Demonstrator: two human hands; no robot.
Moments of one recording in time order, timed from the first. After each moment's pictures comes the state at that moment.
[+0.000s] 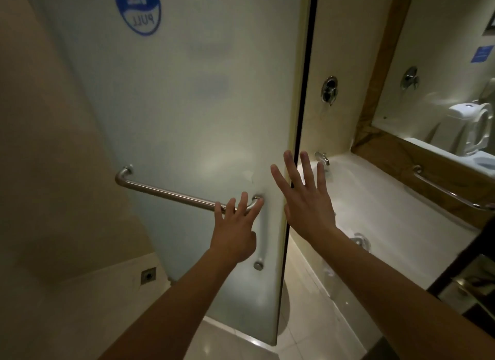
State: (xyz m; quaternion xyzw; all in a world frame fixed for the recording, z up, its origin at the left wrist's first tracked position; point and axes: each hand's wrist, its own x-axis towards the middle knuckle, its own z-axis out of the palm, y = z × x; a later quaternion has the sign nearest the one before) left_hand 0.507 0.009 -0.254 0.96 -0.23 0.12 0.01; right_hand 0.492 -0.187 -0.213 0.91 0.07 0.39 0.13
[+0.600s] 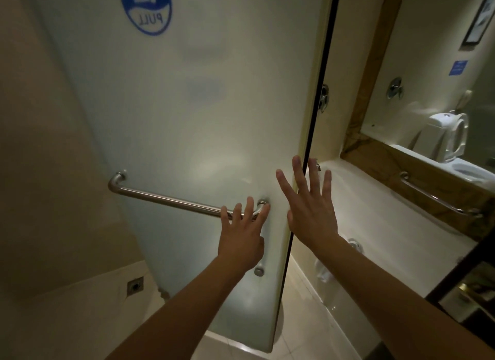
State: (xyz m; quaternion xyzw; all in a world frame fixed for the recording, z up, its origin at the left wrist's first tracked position) left_hand 0.524 0.005 -0.264 0.95 -0.26 0.15 0.01; right_hand 0.500 -0.176 -0.215 0.92 0.02 0.37 0.12
